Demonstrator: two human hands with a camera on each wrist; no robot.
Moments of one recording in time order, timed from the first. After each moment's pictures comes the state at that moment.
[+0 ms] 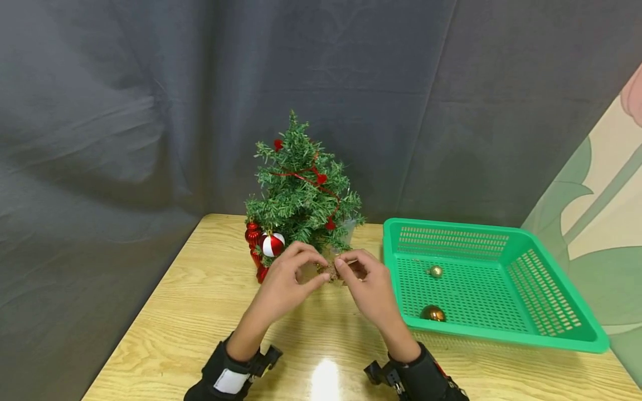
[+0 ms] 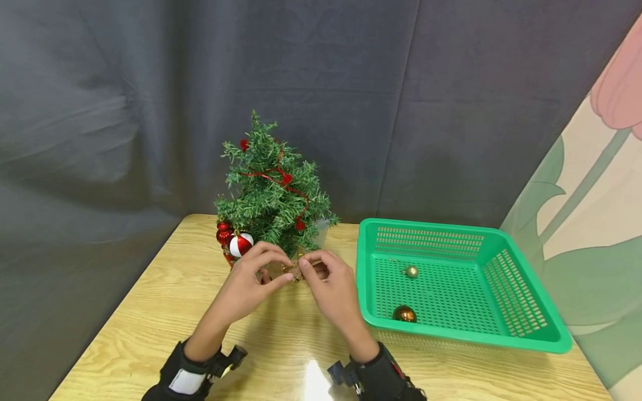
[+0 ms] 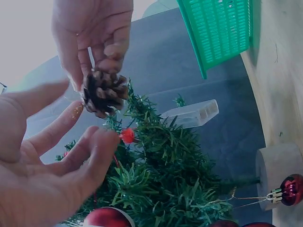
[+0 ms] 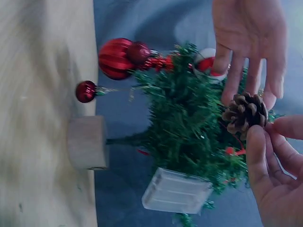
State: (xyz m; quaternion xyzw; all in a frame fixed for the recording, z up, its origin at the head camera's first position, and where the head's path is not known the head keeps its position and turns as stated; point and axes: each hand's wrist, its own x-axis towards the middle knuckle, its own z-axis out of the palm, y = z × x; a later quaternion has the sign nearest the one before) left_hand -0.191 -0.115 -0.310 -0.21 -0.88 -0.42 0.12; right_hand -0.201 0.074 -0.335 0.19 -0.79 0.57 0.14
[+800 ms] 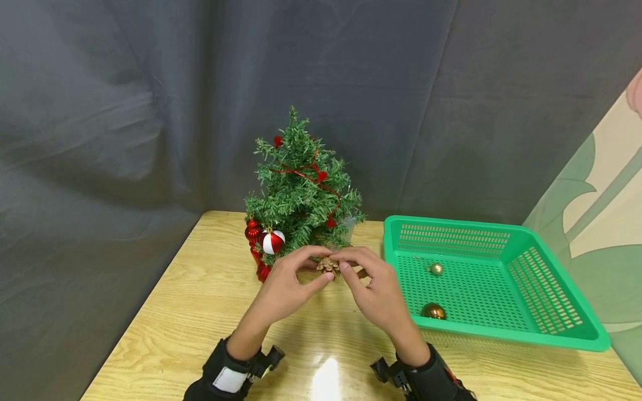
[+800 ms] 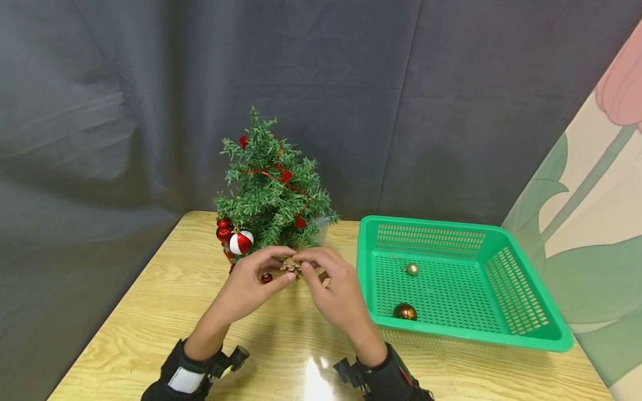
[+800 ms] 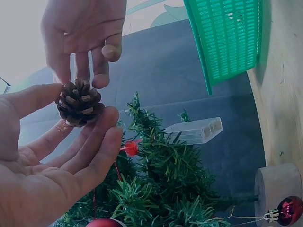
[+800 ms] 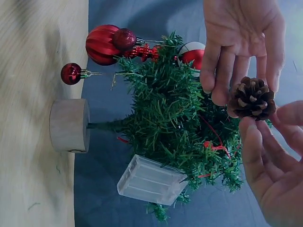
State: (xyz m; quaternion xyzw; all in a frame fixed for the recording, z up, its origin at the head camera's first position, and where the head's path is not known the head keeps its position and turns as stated) left_hand -0.187 -0.112 -0.305 -0.22 -0.85 -0.47 0.08; right_hand -0.191 0.085 -0.323 0.27 -0.81 0.48 0.20
